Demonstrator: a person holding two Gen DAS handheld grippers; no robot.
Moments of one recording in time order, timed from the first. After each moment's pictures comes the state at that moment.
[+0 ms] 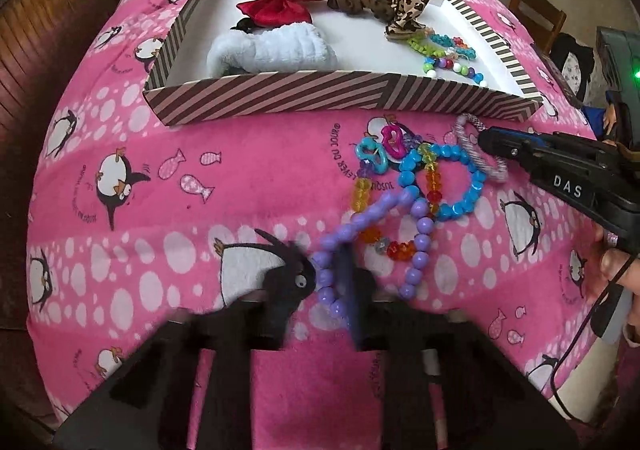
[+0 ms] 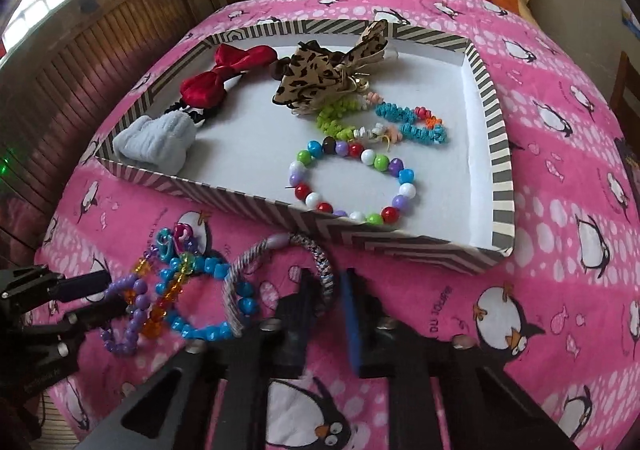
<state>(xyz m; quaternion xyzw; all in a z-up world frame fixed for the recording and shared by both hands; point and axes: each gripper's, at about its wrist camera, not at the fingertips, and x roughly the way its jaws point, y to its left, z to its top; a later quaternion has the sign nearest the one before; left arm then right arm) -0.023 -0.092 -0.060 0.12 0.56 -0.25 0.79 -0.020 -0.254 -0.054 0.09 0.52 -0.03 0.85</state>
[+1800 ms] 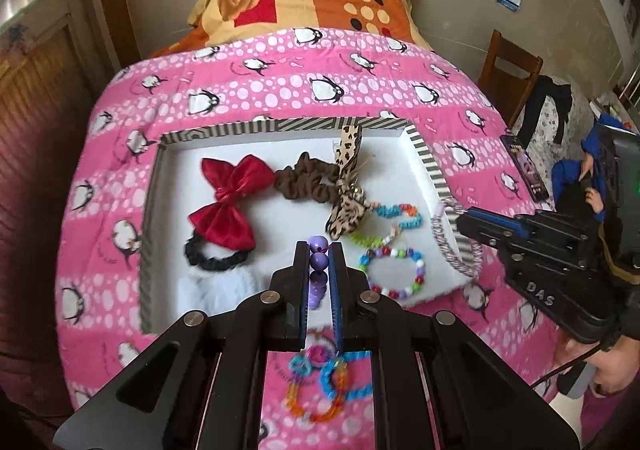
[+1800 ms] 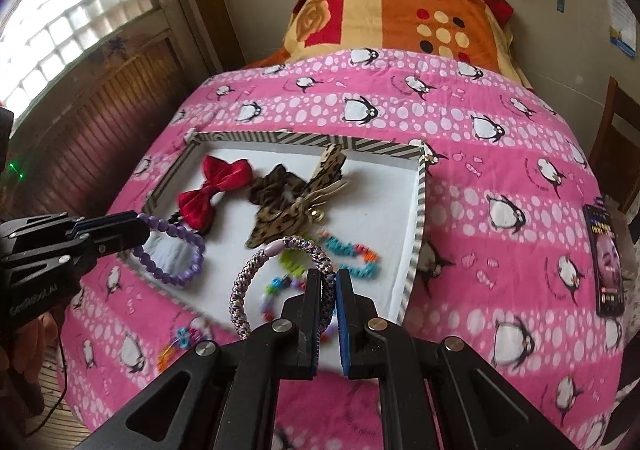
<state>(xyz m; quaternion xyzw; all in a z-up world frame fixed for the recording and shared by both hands) 0.063 -0.181 0.049 0.09 0.48 -0.28 0.82 0.018 -0.311 0.040 0.10 0.47 -0.03 0.88</state>
